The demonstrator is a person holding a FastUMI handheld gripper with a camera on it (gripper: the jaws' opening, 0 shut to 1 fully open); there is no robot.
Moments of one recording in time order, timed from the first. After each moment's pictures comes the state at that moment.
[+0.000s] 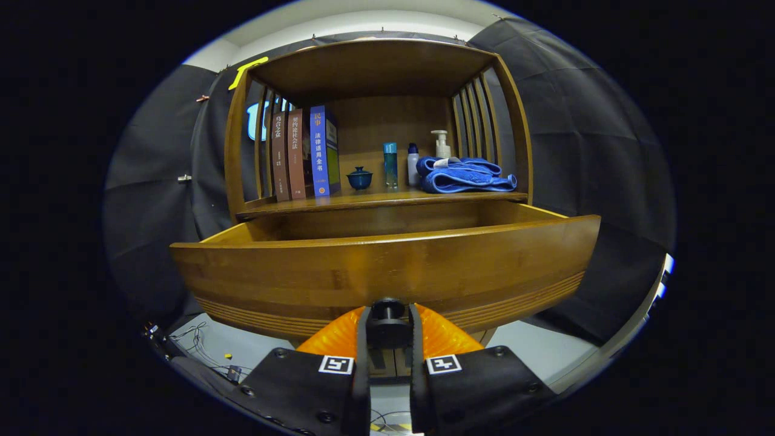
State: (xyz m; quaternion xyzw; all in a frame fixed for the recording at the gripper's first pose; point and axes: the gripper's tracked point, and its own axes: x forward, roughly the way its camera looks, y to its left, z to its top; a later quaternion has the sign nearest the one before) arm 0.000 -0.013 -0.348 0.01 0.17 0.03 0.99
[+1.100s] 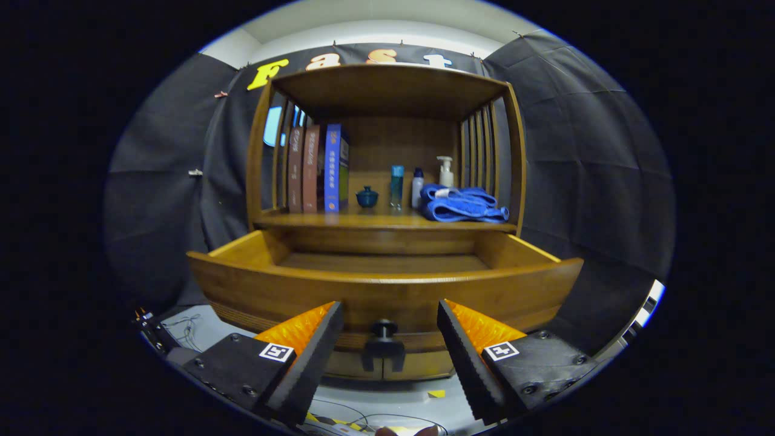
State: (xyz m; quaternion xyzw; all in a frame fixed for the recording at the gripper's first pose) arm -0.026 -0.011 -0.273 -0.02 0.11 0.05 0.99
